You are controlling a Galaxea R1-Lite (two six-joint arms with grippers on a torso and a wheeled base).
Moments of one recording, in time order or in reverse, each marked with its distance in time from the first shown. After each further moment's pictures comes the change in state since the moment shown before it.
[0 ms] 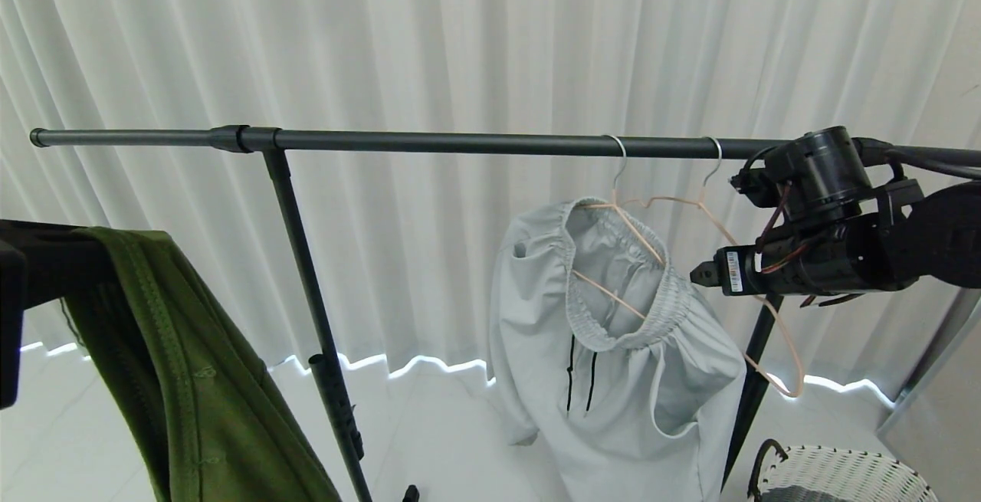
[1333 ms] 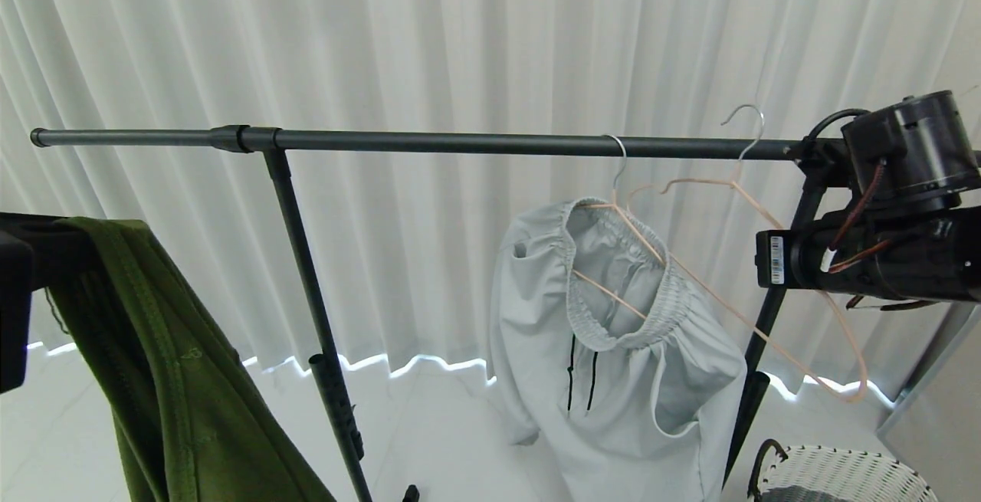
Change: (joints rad) left arm 0.000 0.000 0.016 0.000 0.106 0.001; right arm 0.048 -0.192 0.086 0.000 -0.013 0.070
